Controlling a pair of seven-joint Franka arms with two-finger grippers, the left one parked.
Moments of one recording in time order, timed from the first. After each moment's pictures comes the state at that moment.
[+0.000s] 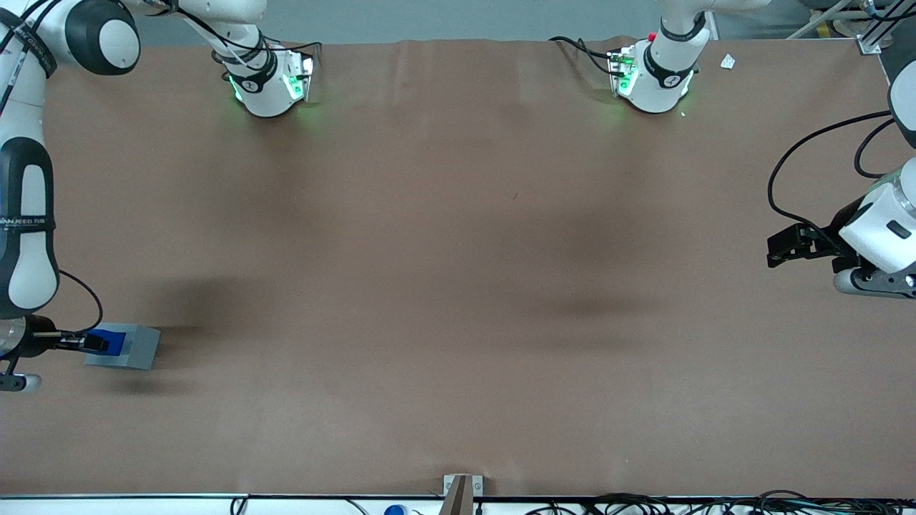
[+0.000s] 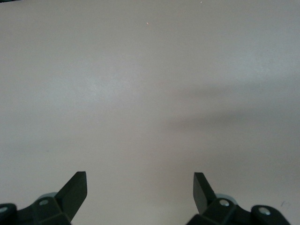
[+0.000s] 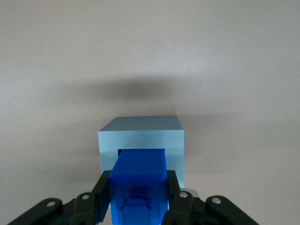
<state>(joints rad) -0.31 0.81 -0.01 -1.20 0.04 1.97 -0.27</state>
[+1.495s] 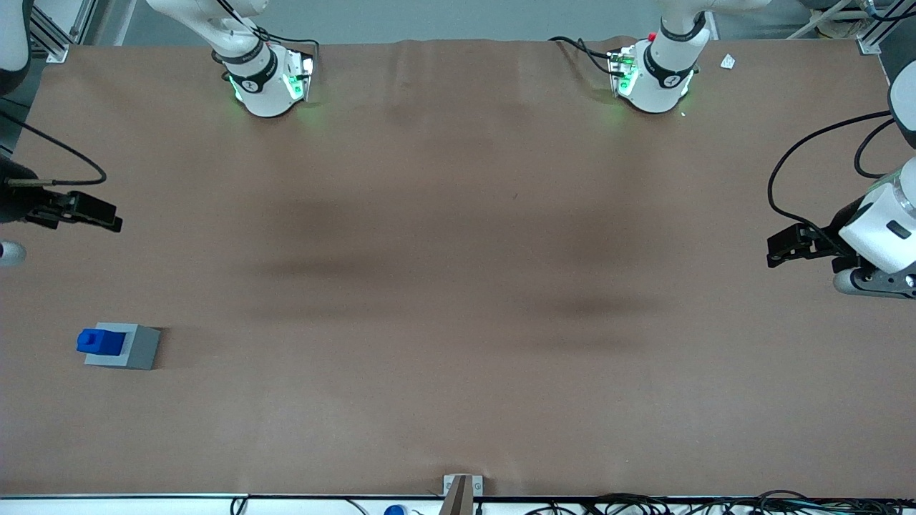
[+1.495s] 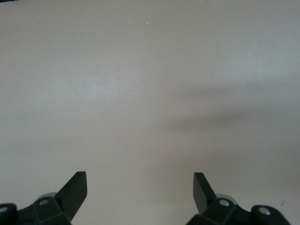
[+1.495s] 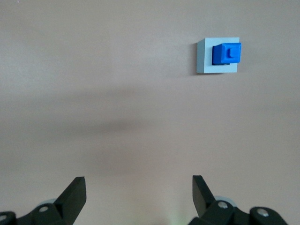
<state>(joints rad) -0.03 0.18 0.02 -1.34 -0.02 1.42 0.06</state>
